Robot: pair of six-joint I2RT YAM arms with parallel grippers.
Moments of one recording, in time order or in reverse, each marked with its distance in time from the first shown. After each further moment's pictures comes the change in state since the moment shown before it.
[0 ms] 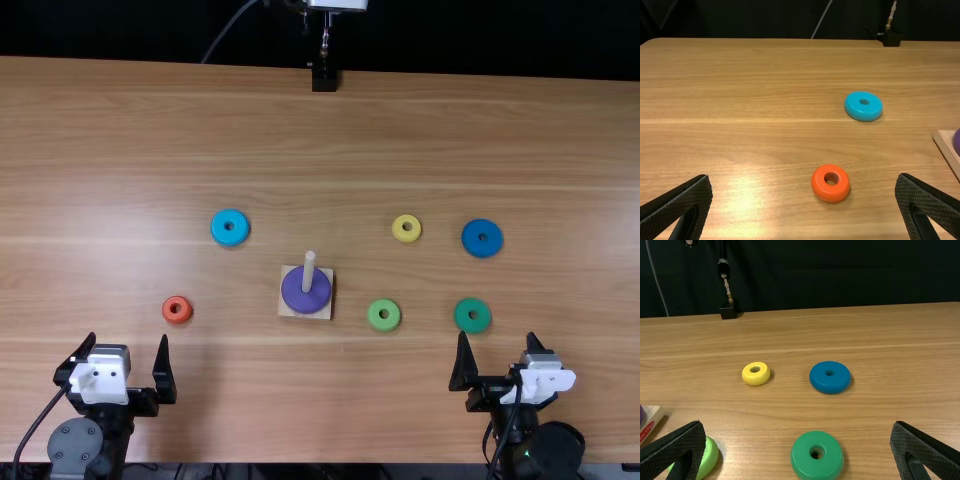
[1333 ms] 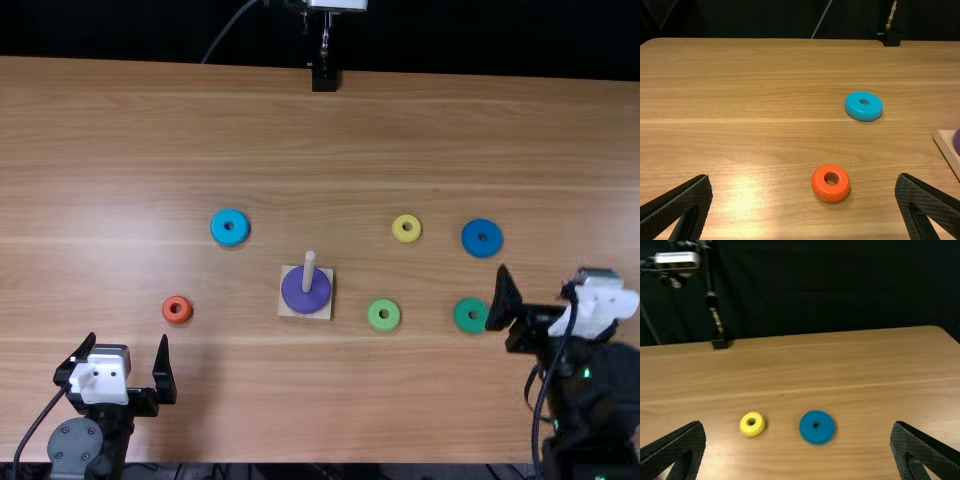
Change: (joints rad) left arm 0.000 0.000 0.000 -0.001 0.000 0.000; right arm -0.033 0.697 0.655 -0.061 0.026 0.001
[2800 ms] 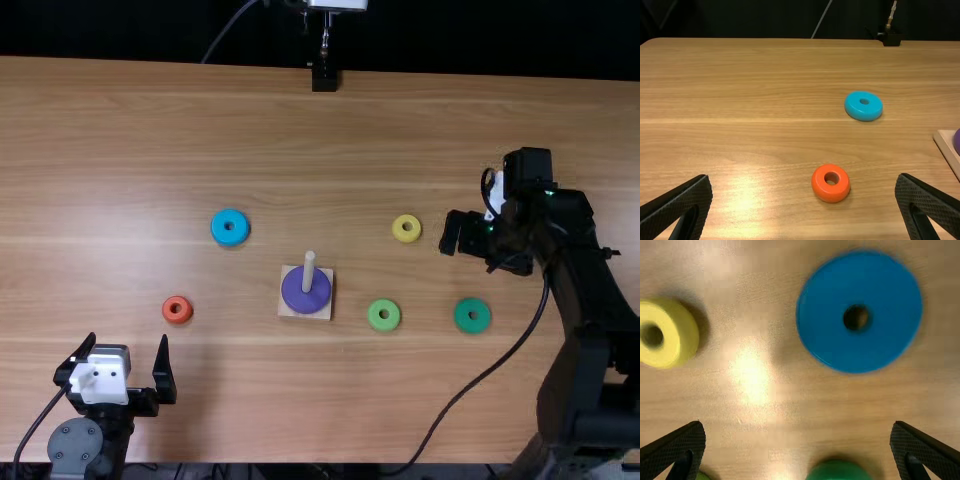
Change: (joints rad) left arm 0.000 0.000 0.000 0.000 0.000 0.000; right arm 0.000 1.252 0.749 -0.592 -0.110 0.127
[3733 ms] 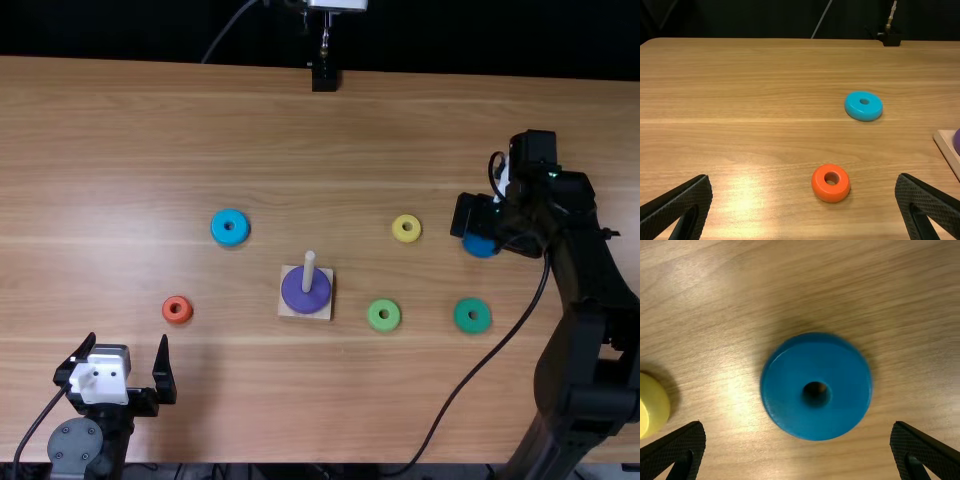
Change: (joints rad) left arm 0.000 0.000 0.000 0.000 0.000 0.000; right arm -0.029 0.104 0.121 0.006 0.094 0.006
